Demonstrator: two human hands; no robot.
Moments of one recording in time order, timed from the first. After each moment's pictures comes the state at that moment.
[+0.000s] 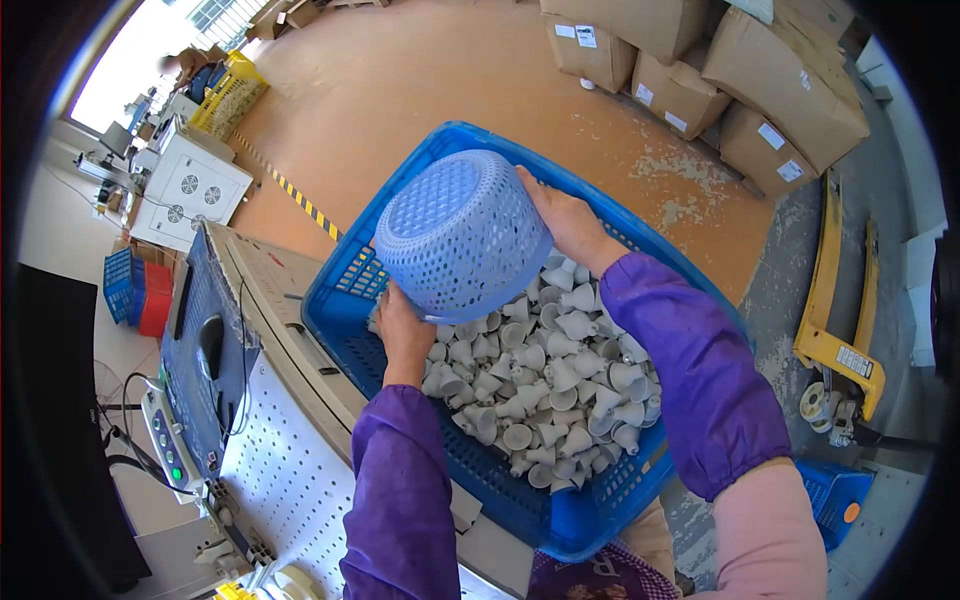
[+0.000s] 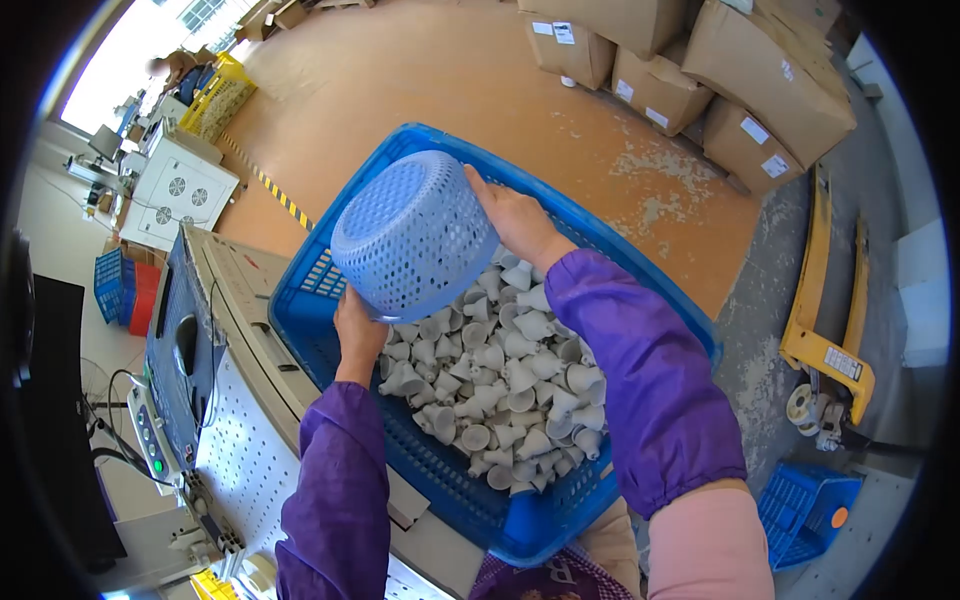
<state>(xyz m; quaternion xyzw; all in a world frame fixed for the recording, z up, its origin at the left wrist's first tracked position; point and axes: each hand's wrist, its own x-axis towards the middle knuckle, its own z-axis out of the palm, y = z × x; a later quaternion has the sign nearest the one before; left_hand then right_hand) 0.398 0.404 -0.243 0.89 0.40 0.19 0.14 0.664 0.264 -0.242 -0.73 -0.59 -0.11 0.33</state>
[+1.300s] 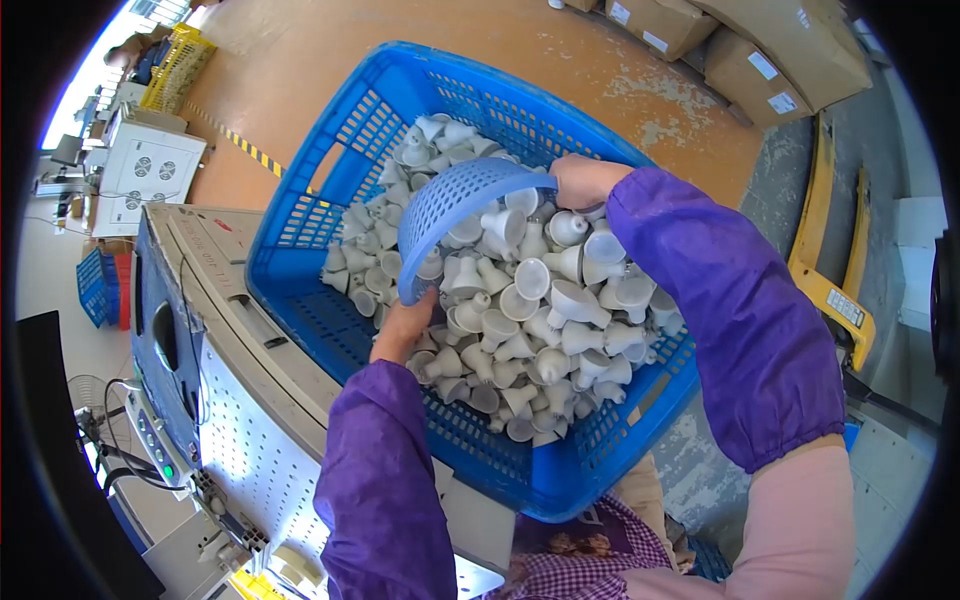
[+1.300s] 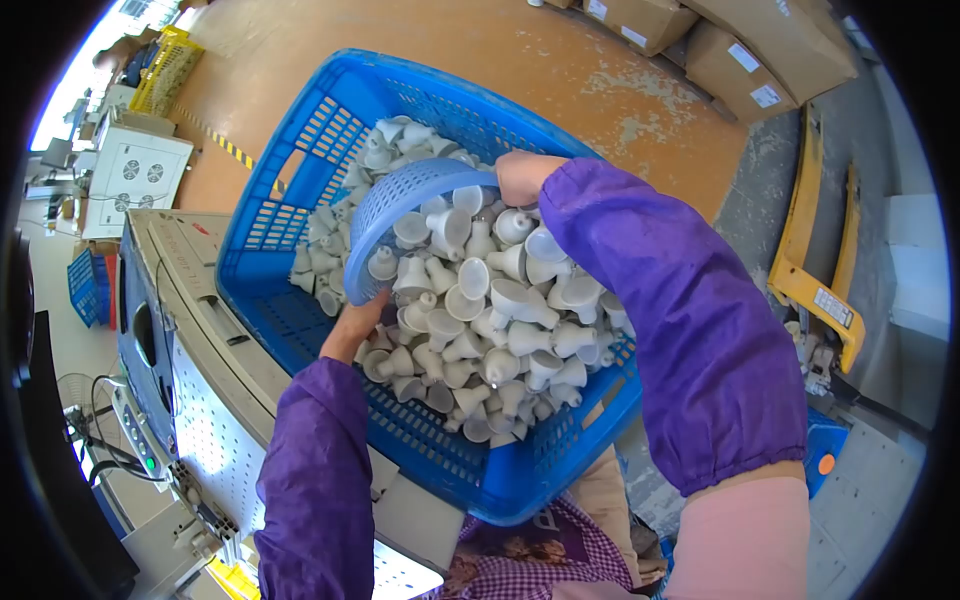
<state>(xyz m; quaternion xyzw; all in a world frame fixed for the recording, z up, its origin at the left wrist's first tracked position) 0.384 0.356 -0.293 0.69 0.52 -0.13 0.48 0.684 0.212 -0.259 -0.81 -0.45 0.37 0.02</state>
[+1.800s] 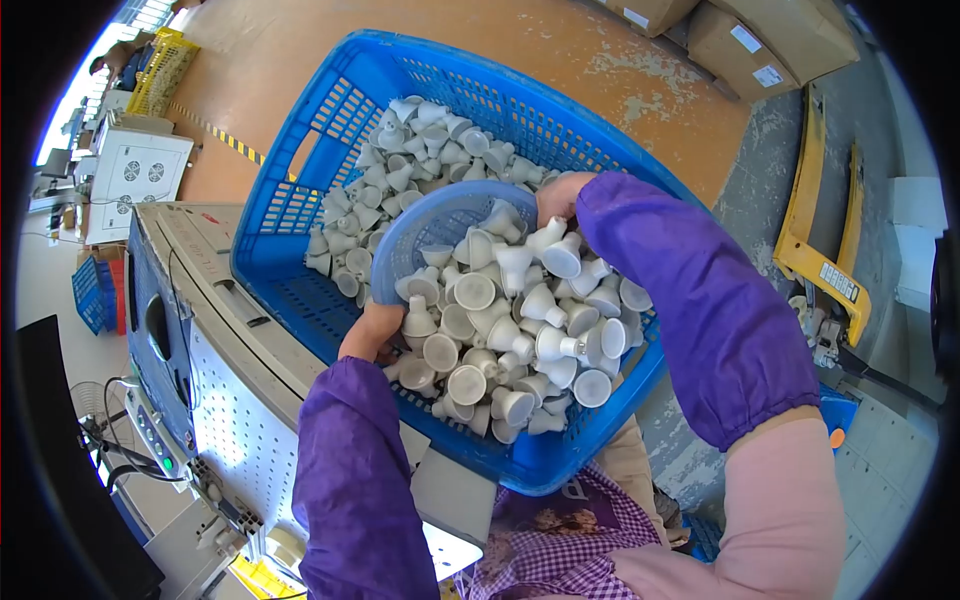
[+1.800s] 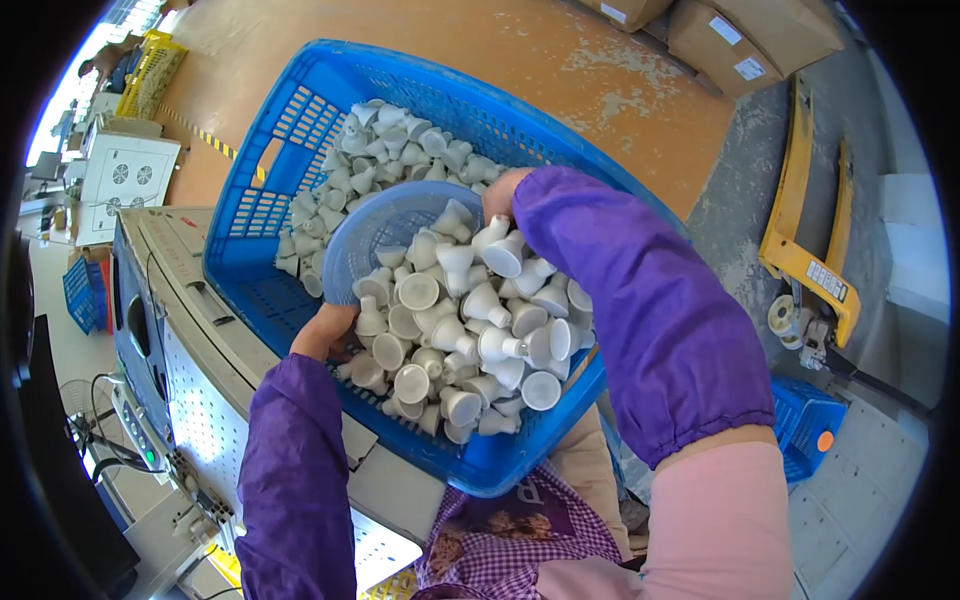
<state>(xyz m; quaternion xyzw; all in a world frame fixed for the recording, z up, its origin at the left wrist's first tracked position) 0.372 0.335 -0.247 0.58 0.60 -0.37 0.41 0.660 0.172 -0.301 -0.67 -0.37 0.65 -0.01</state>
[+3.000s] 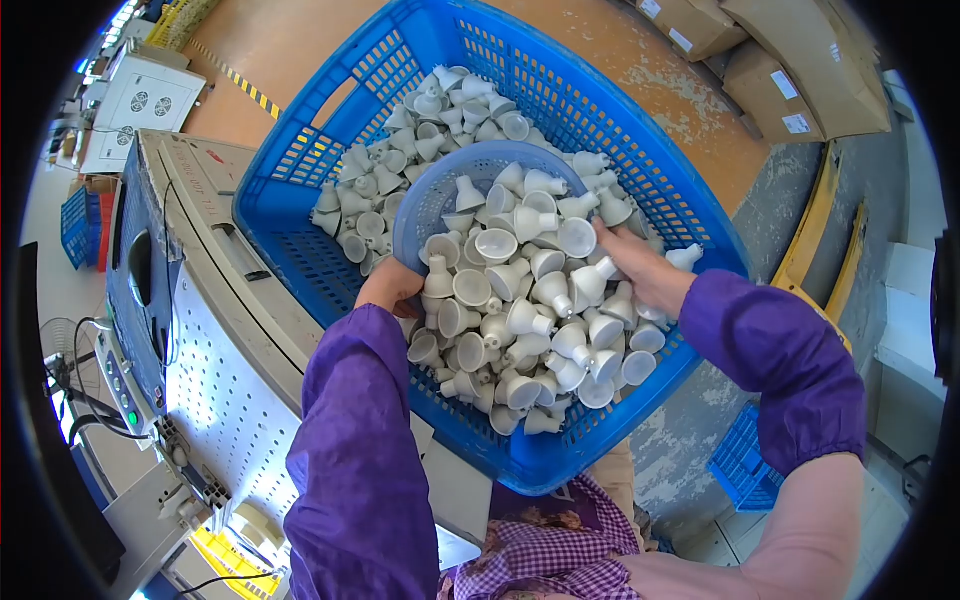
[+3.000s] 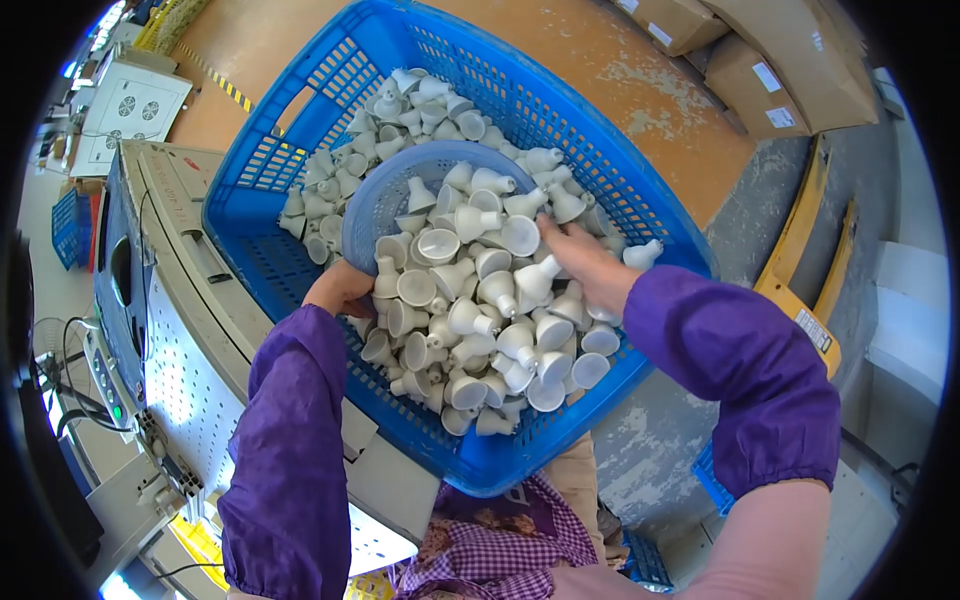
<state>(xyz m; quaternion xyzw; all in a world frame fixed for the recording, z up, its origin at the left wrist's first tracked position) 0.374 0.353 -0.288 0.61 0.55 -0.37 0.43 0.592 0.092 -0.266 -0.69 0.06 0.62 0.37</state>
